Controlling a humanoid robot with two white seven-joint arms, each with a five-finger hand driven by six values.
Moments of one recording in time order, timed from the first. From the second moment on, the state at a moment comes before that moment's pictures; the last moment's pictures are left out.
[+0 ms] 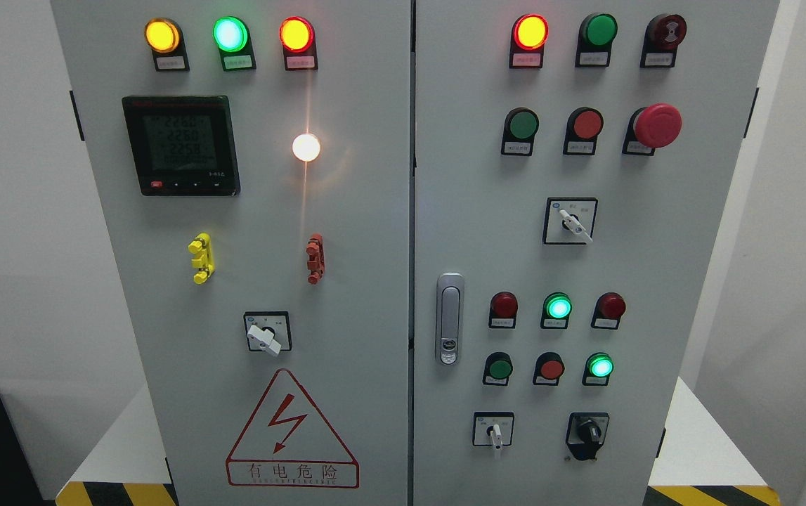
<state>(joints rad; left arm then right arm) 0.08 -0.09 -0.10 -0.09 0.08 -0.06 0.03 0.24 0.07 -0.06 -0.25 -0.06 -0.25 0.31</state>
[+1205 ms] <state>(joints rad) 0.08 -0.09 -0.10 -0.09 0.08 -0.06 0.03 0.27 0.07 -0.05 -0.30 0.02 -0.15 0.33</state>
